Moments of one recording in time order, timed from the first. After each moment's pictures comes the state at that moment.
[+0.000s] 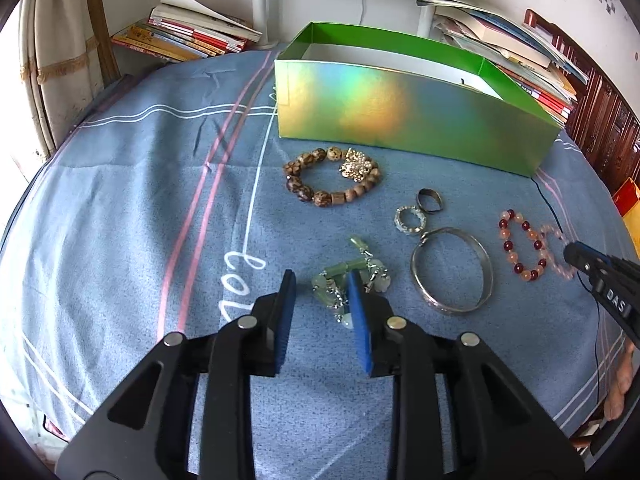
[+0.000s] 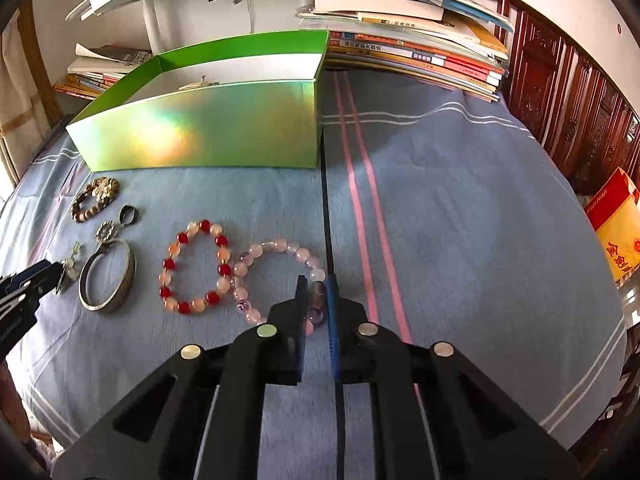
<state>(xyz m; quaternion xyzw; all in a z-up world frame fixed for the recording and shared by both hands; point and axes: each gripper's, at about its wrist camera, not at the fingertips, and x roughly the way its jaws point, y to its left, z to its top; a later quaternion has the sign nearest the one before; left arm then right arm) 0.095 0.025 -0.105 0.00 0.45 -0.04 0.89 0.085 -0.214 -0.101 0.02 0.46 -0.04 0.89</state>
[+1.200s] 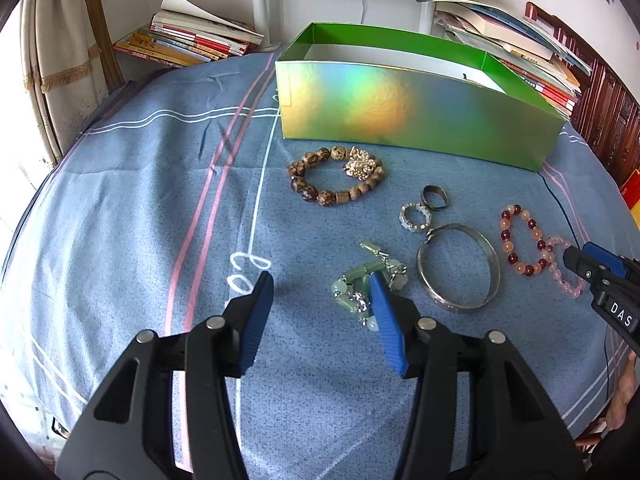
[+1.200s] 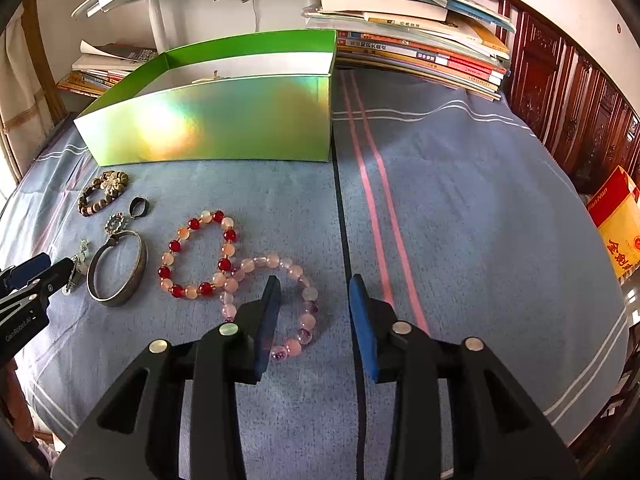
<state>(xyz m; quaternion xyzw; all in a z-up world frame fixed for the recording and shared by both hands) 0.096 0.025 -0.106 0.02 0.45 -0.03 0.89 0.082 -0.204 -0.101 0.02 0.46 -0.04 0.89</state>
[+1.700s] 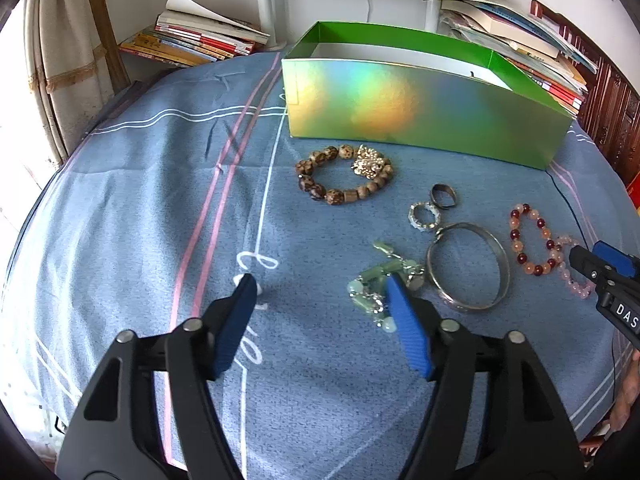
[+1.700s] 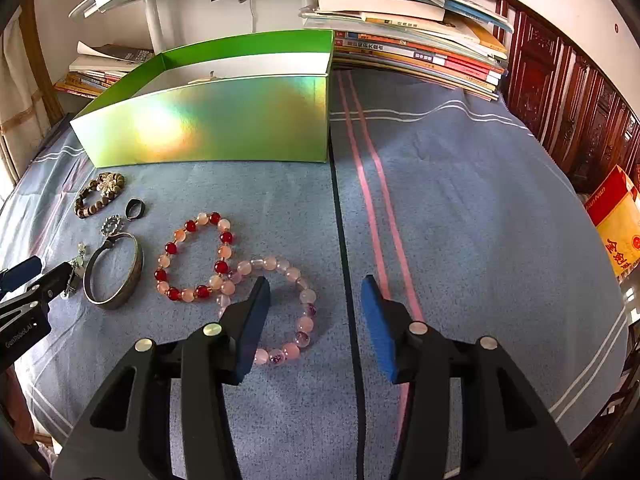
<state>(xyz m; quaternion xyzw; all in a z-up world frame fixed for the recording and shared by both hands) 0.096 0.025 -0.108 0.03 0.45 -0.01 0.89 0.083 -0.203 -0.102 0.02 0.46 -0.04 0.89</state>
